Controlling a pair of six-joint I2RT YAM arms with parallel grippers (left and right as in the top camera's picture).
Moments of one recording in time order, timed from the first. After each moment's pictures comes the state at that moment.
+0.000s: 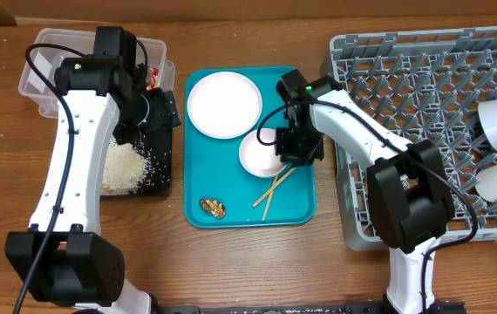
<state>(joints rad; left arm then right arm) -0.03 1.75 1.70 -1.30 0.14 -0.34 0.45 2.12 1.63 -1.13 -0.23 0.50</state>
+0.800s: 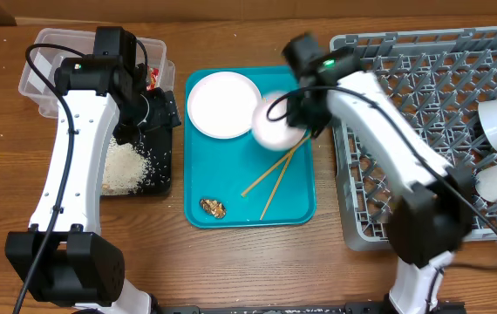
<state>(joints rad) -0.03 1.75 1.70 -1.30 0.14 -0.34 0.43 1.98 1.89 -1.26 0.08 0.51</state>
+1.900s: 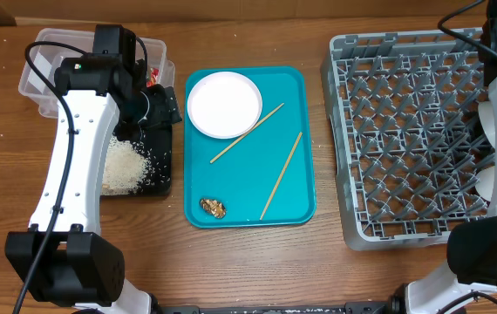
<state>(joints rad) -0.03 1.75 1.70 -1.26 0.15 -0.34 -0.16 1.81 1.94 -0.13 0.98 -0.05</state>
